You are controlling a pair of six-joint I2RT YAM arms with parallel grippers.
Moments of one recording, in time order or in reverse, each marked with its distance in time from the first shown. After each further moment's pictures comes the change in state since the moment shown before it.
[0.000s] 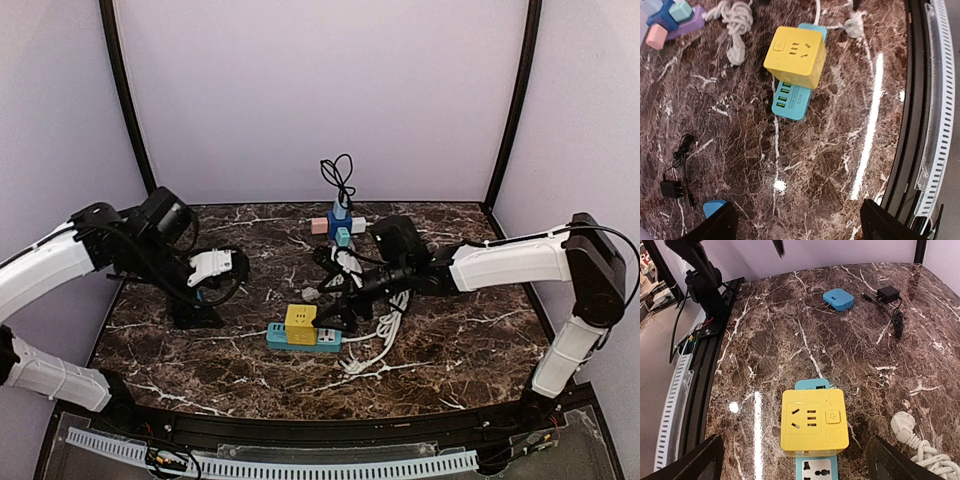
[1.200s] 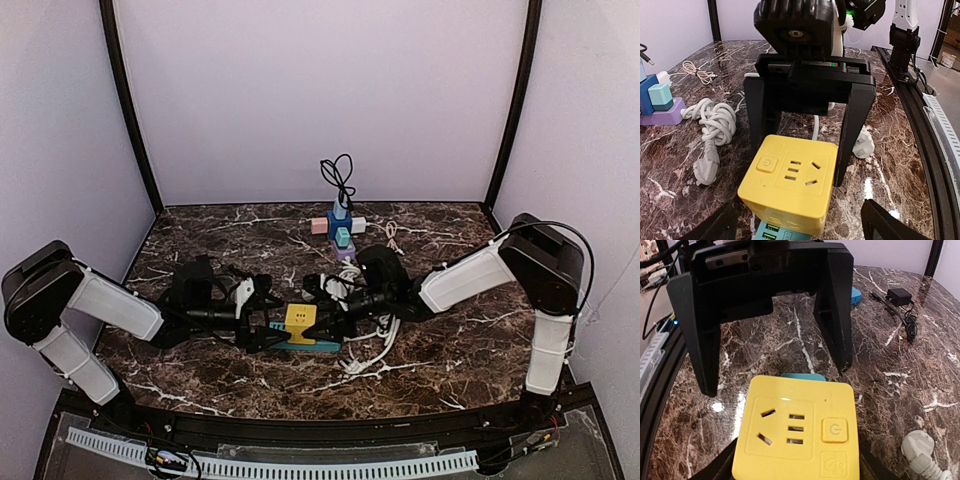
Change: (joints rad) left arm 0.042 0.252 -0.801 1.811 0.468 -0.335; right arm 0.014 0.269 -0.057 0.388 -0.017 -0.100
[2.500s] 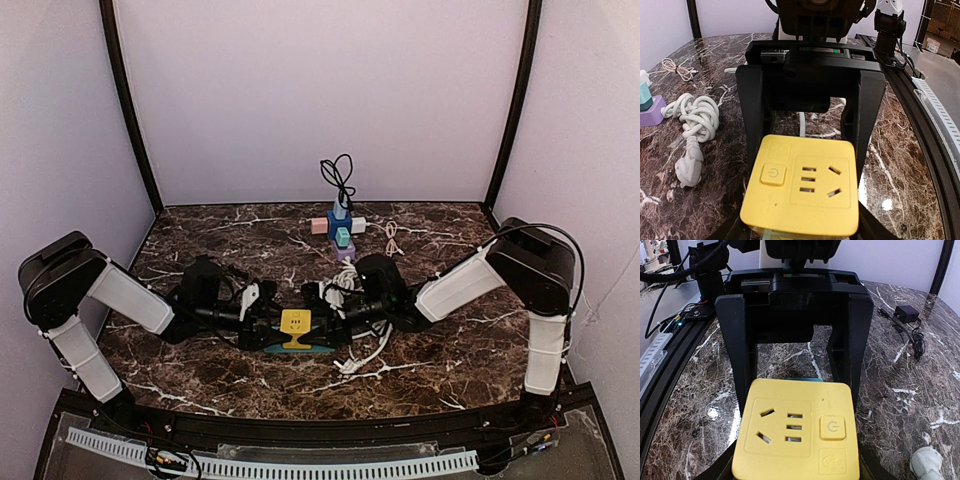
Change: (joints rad) left arm 0.031 0.134 0.057 -0.024 0.111 0.114; right arm 0.032 0.056 -0.038 0.135 -0.002 -0.005
